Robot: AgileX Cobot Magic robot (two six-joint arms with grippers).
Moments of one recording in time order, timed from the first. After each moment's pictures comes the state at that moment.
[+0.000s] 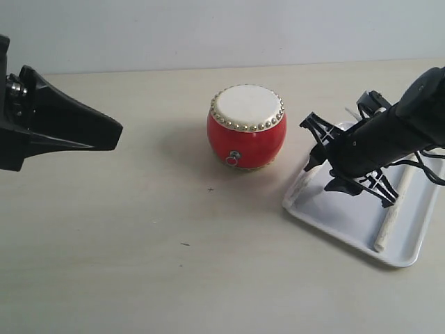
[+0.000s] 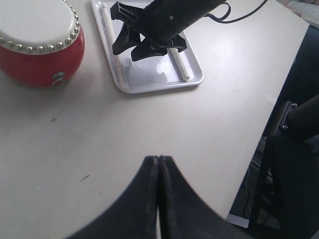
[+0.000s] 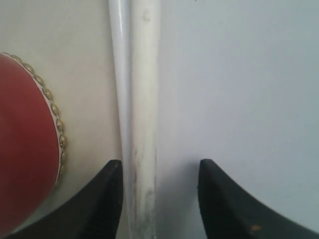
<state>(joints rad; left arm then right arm) -0.46 1.08 -0.89 -0.80 0.90 0.76 0.25 1.86 -0.85 0.80 0.28 0.24</state>
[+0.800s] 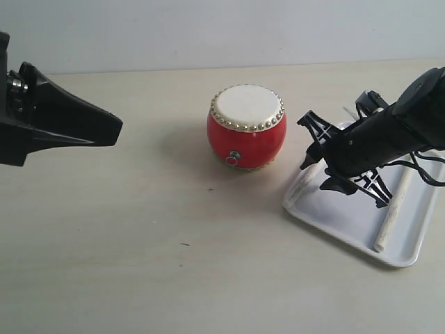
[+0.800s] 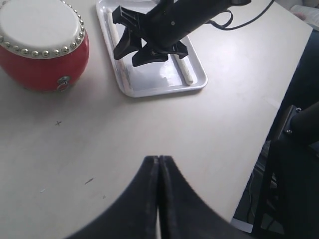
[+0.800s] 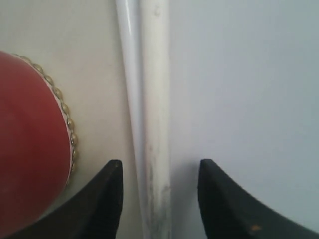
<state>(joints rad) -0.46 1.08 -0.89 -0.80 0.88 0.76 0.27 1.86 -0.85 0.87 0.26 0.21</state>
